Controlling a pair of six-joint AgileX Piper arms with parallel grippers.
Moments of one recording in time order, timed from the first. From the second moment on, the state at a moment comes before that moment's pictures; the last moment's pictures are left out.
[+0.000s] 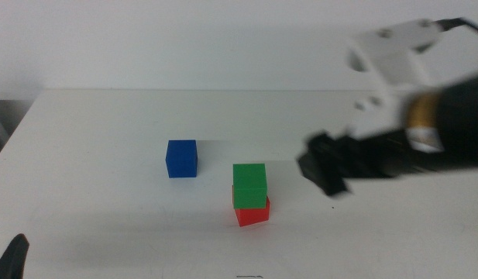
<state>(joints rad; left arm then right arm) -0.04 -0.01 0.03 0.05 0.13 0.00 0.85 1.28 -1.16 -0.32 0.85 0.51</state>
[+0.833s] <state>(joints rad) -0.04 -0.01 0.03 0.05 0.13 0.00 0.74 0.65 -0.84 -0.10 0.76 0.07</state>
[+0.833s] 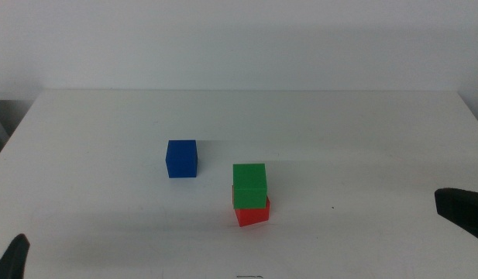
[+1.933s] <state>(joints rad) -0.19 1.71 -1.53 0.01 1.21 -0.13 0.74 0.65 -0.84 -0.10 0.76 0.07</state>
